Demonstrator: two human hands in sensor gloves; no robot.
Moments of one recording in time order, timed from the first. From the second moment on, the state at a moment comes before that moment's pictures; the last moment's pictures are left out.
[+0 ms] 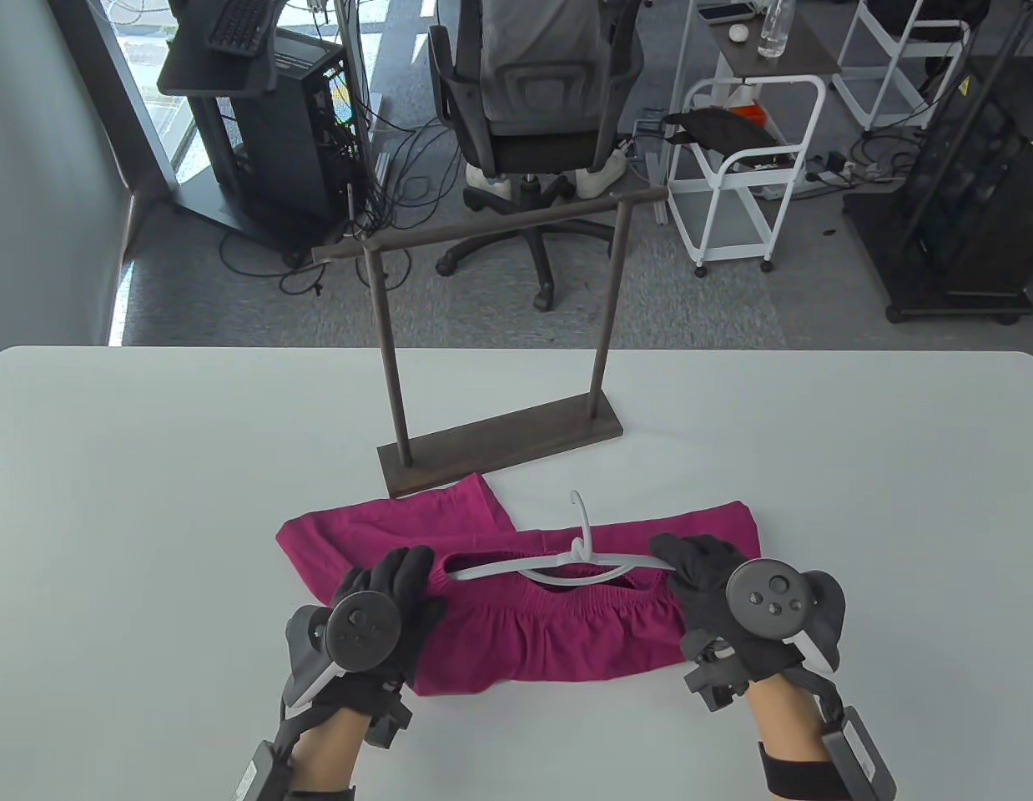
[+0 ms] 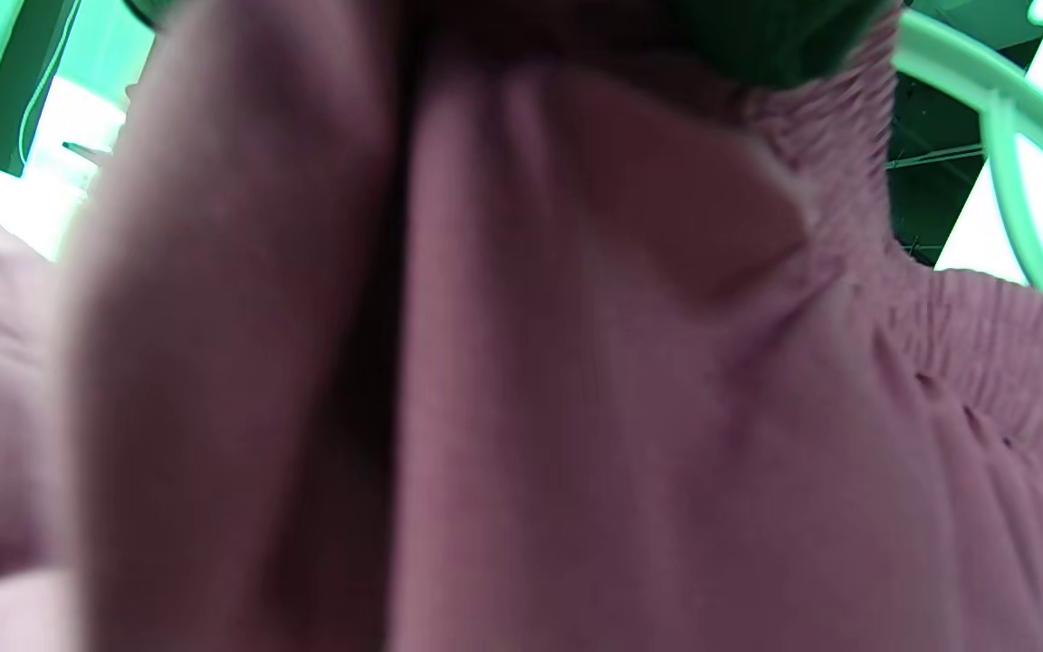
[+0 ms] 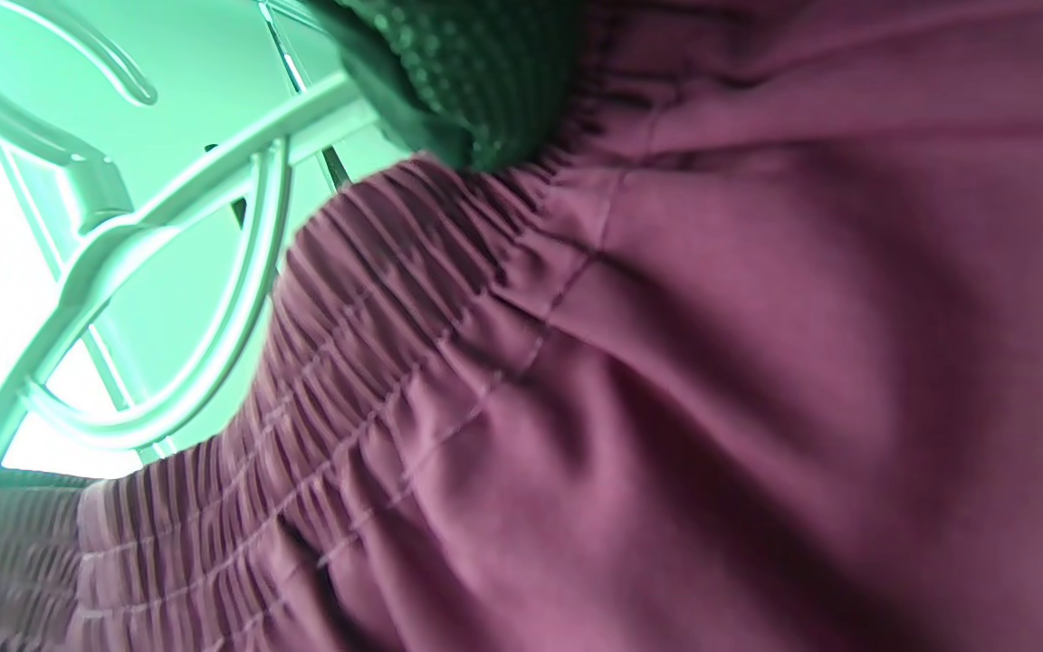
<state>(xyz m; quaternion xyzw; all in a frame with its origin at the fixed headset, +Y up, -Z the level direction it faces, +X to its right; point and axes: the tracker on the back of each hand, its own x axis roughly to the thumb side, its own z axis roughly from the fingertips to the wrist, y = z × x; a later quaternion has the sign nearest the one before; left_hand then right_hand) -0.190 -0.724 -0.297 0.06 -0.13 0.22 0.97 0.198 -0.689 -0.312 0.13 -0.13 0.94 0.29</state>
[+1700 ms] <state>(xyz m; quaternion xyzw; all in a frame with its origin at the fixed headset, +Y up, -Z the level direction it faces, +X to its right) -0.232 -0.491 -0.354 0.25 -0.05 0.28 0.93 0.275 -0.677 -0.302 -0.05 -0.20 0.93 0.31</state>
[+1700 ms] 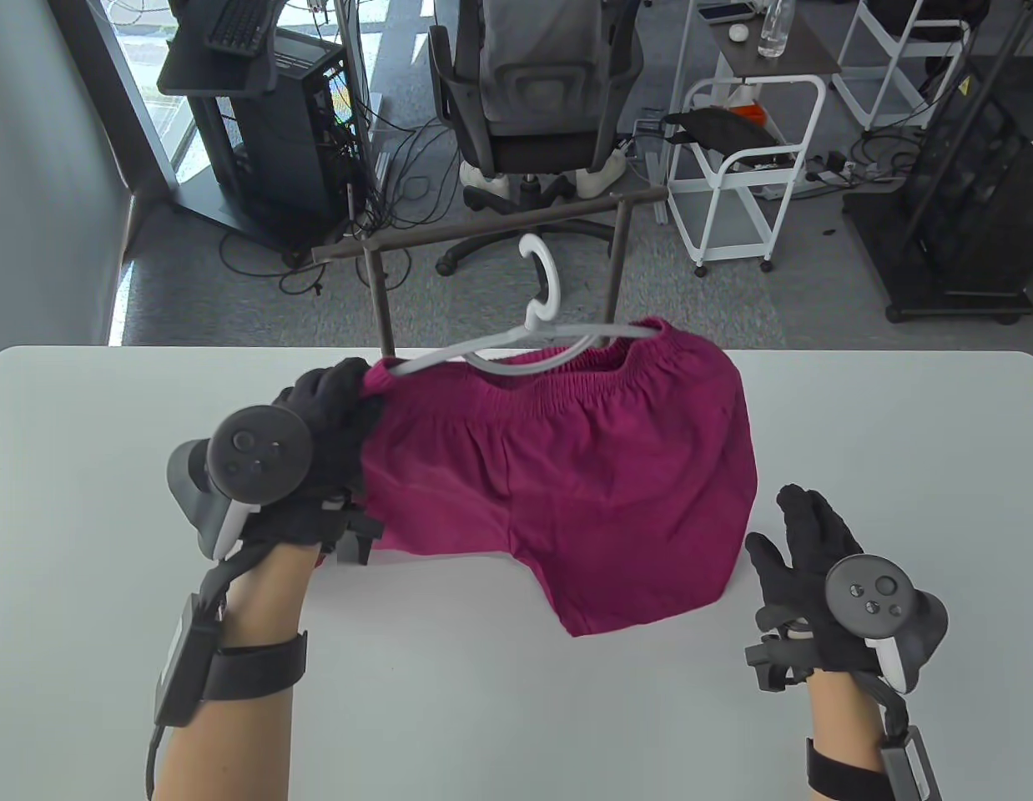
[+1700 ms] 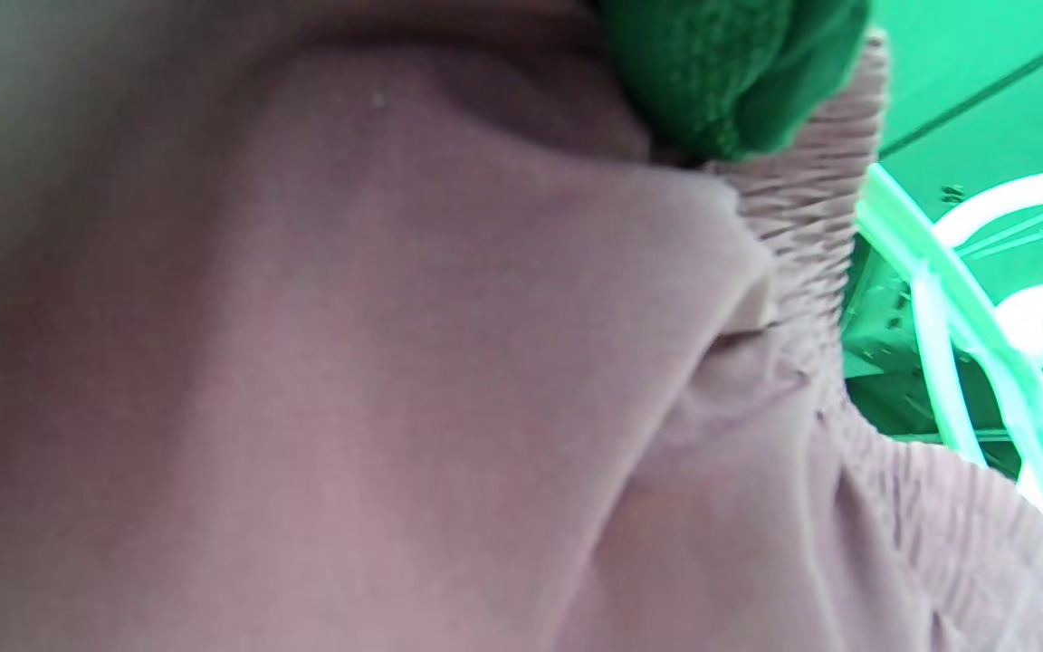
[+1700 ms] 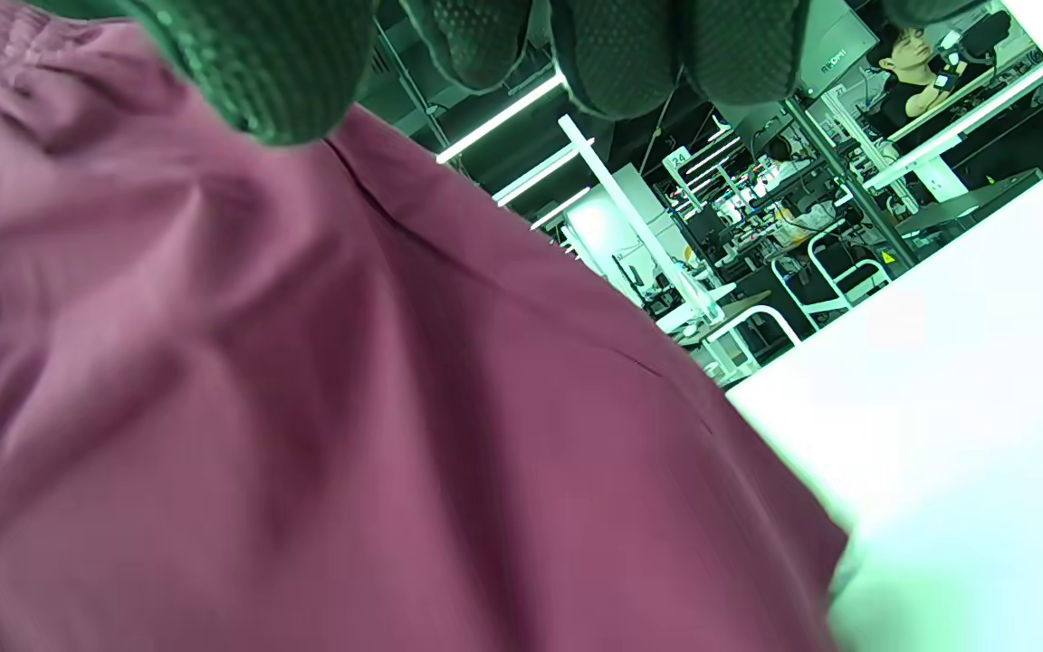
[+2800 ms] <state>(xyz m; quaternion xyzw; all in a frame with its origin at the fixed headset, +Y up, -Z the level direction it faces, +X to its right) -0.298 -0.556 -0.420 0.05 0.13 0.36 0.92 0.257 -0.686 -0.310 -0.03 -0.15 0.96 0.25</state>
